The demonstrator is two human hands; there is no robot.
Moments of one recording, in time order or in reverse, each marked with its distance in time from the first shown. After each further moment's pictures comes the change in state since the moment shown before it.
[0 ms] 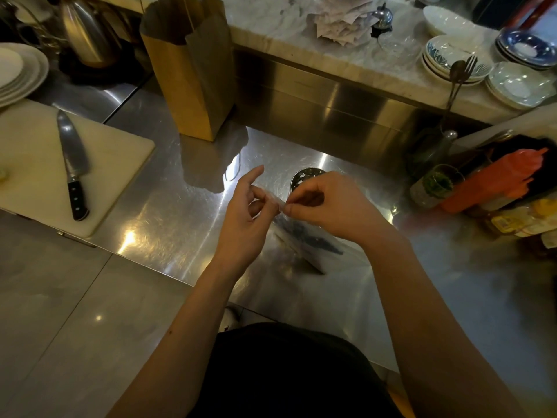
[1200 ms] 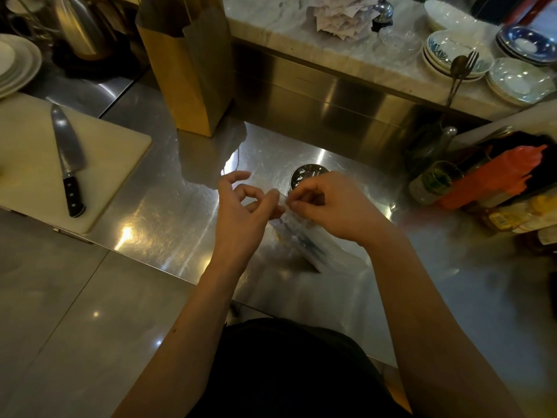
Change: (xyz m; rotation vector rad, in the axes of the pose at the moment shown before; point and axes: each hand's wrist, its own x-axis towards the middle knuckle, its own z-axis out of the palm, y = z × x) left_hand 0.000 -0.001 0.001 -0.161 0.142 -0.112; right_hand -0.003 0.002 0.002 0.025 -0.036 0.004
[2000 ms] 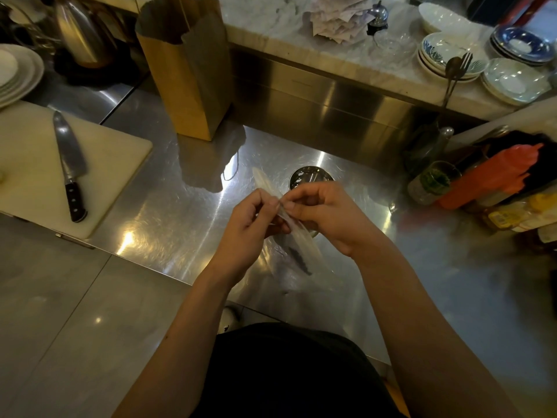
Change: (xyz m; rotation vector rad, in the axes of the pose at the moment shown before) left_hand -0.008 0.002 -0.007 -0.099 -0.380 0.000; right_hand -0.002 0.014 0.020 0.729 -0.019 0.067
